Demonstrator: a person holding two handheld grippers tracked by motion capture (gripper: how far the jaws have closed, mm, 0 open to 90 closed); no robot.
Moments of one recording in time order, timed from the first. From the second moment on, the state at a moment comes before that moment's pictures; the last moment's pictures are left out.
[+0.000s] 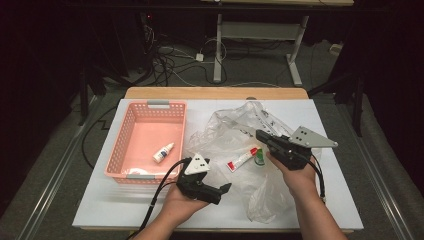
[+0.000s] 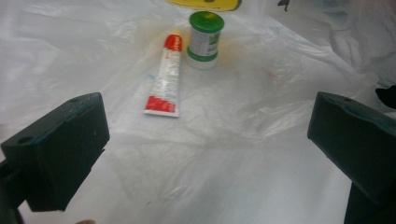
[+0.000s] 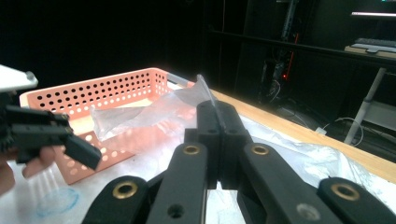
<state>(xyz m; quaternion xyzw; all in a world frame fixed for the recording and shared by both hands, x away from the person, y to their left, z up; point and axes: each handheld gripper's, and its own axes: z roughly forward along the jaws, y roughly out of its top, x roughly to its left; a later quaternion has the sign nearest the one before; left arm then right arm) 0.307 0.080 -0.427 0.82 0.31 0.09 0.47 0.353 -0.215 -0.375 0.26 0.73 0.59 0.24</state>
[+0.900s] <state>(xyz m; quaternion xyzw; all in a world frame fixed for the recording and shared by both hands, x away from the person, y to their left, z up) 0.307 0.168 -0.415 0.79 0.38 0.16 0.45 0.352 -0.214 -0.375 0.26 0.73 0.58 0.24</state>
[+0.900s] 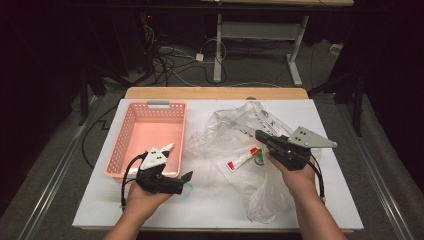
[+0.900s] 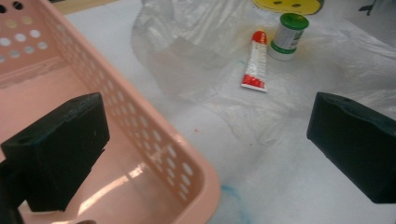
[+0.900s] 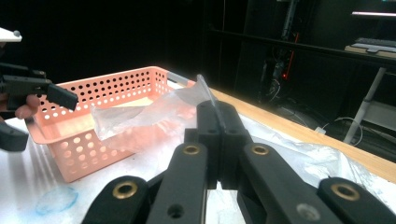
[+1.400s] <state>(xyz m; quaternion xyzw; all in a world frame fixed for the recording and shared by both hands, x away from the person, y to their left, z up) 0.321 0.215 -0.418 0.77 0.43 0.18 0.43 0.351 -0.214 -0.375 0.26 0.73 0.58 0.24</state>
